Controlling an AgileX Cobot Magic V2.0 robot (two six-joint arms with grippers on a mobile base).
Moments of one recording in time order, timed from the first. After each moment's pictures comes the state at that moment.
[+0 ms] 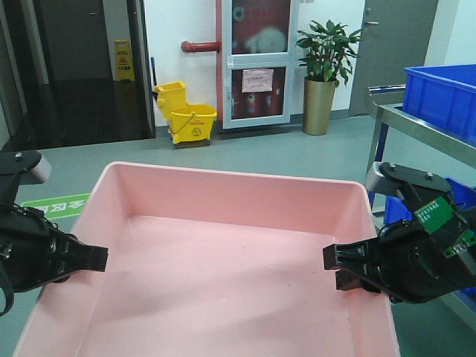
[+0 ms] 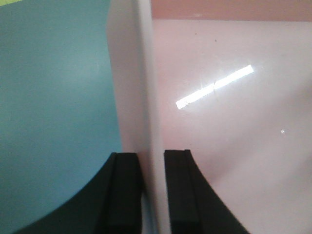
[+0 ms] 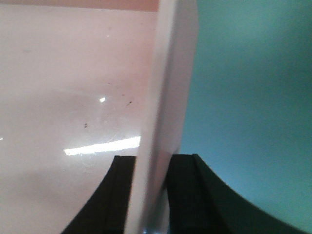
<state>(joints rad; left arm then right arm) -0.29 1.26 -1.16 -0.34 0.75 0.11 0.28 1.34 -1.20 0.17 0.84 0.20</state>
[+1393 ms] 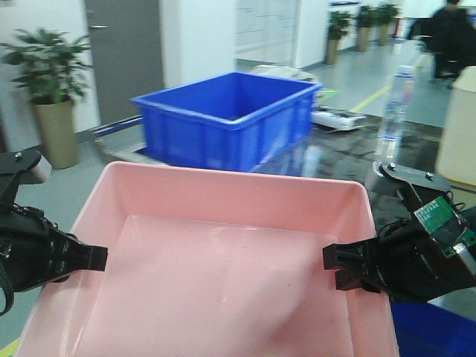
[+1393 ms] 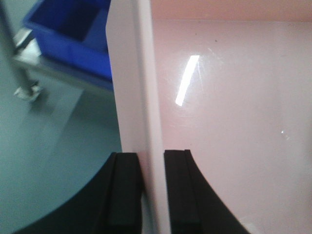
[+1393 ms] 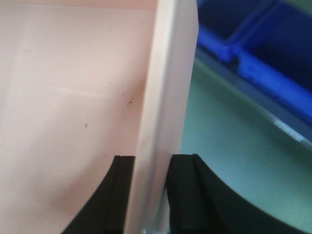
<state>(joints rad) -0.29 1.26 -1.16 -0.34 0.75 0.11 0.28 1.34 -1.20 0.17 0.84 0.20</state>
